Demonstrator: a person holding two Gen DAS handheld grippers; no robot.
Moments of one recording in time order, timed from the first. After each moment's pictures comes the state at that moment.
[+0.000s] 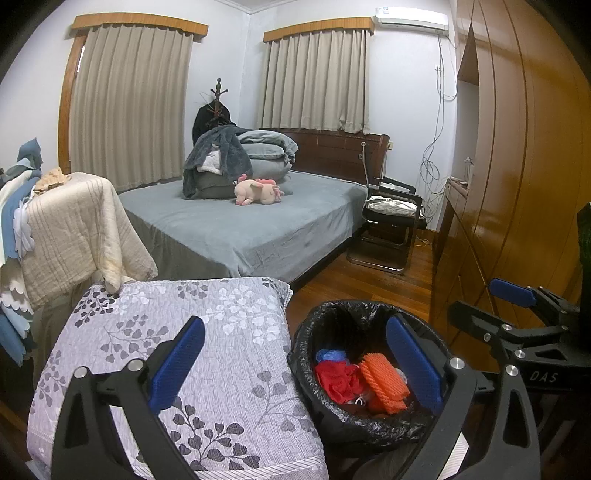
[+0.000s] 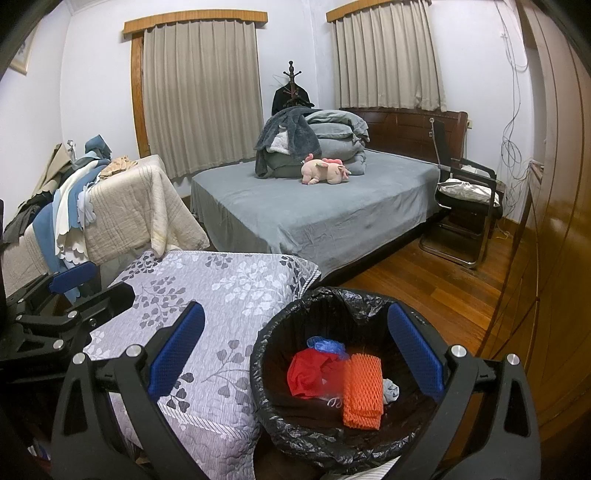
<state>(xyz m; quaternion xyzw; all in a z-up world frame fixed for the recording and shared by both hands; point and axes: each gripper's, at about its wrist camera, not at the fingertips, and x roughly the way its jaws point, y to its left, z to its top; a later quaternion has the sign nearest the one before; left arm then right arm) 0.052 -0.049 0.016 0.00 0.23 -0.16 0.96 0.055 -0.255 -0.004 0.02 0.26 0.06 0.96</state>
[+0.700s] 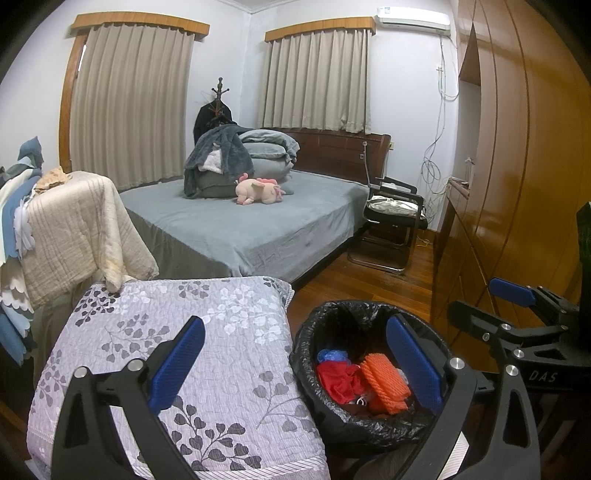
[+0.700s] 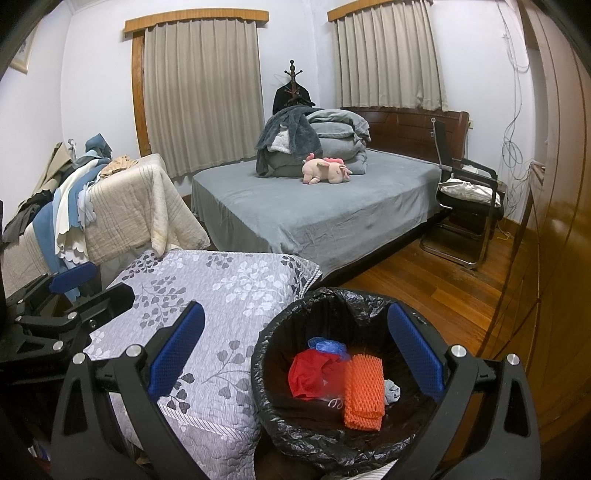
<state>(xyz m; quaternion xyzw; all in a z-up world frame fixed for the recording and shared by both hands) 0.053 -0.048 0.017 0.00 0.23 -0.16 0.96 0.055 -0.253 -0.003 0.02 0.26 0.06 0.96</state>
